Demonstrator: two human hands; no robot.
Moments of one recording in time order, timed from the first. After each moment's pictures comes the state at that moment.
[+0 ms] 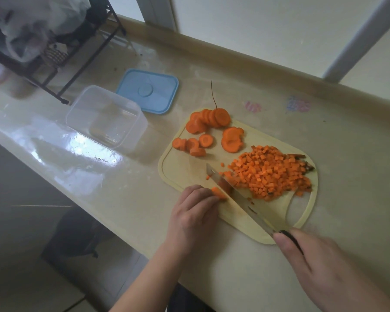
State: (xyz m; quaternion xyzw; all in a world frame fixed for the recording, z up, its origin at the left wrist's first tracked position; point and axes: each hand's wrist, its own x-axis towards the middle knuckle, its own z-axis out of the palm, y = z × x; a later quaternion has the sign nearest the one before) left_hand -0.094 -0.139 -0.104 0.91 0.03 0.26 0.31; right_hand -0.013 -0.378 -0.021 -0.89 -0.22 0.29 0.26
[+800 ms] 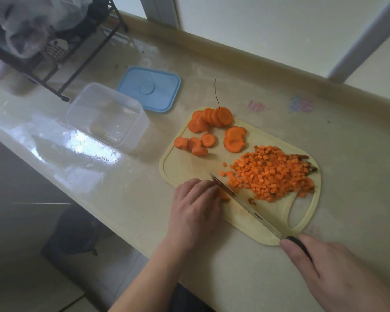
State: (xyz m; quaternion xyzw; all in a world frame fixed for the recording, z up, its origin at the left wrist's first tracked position) left_hand -0.087 -0.139 -0.107 0.93 0.07 0.24 0.25; right_hand -0.009 -0.382 -0.011 -0.90 -0.22 0.31 0.20
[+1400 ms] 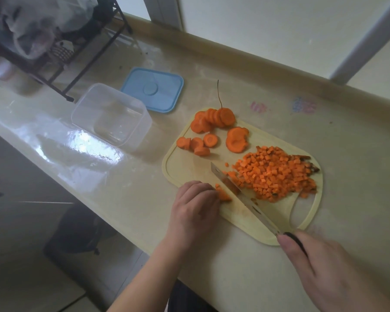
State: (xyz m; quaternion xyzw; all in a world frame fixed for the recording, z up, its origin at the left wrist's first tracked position) left_hand -0.092 -0.132 -0.109 0.91 0.06 0.26 0.32; right_hand -0.016 -0.374 -0.014 -0.90 -0.21 0.29 0.24
